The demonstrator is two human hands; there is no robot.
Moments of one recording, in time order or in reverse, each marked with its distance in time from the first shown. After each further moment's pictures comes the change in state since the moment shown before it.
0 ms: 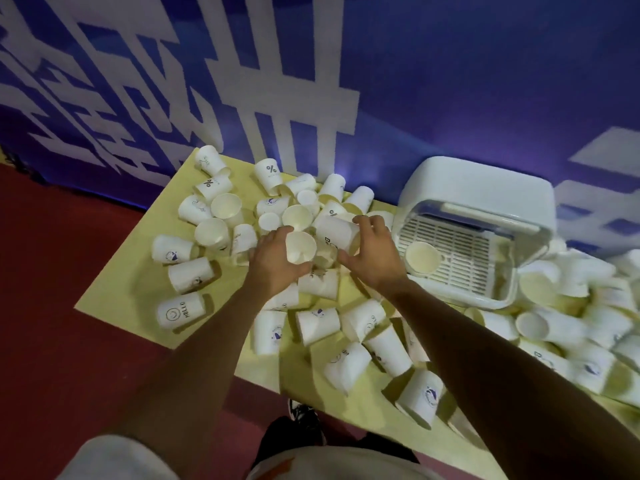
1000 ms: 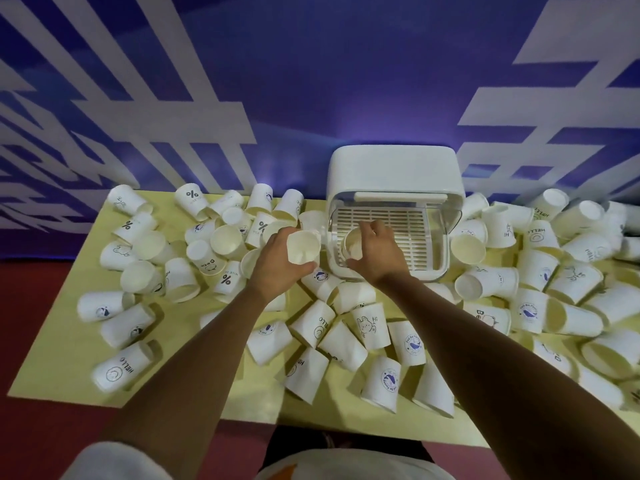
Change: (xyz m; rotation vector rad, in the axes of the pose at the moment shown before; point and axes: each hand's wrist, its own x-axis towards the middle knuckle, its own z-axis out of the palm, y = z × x) left_hand 0.021 0.114 0.067 -0.131 -0.229 0.151; right_hand -0.028 0.122 -0.053 -0.137 -0.003 0.236
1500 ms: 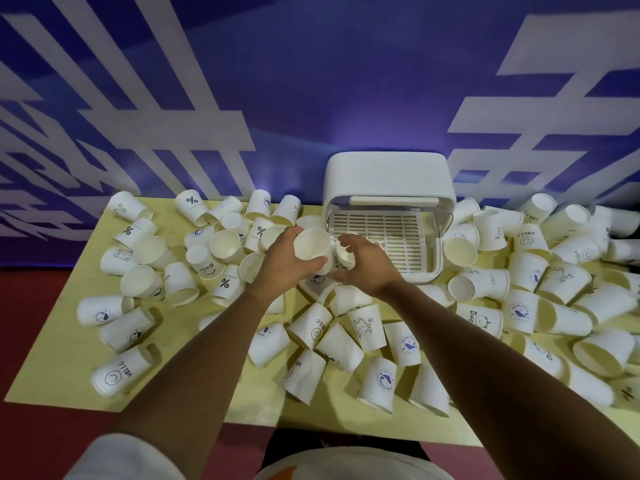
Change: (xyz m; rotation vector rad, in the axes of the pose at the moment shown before) left_hand -0.001 0.021 0.004 -0.062 -0.009 -0.003; right_hand -0.016 -0.006 -0.007 0.314 -0.111 -0.096
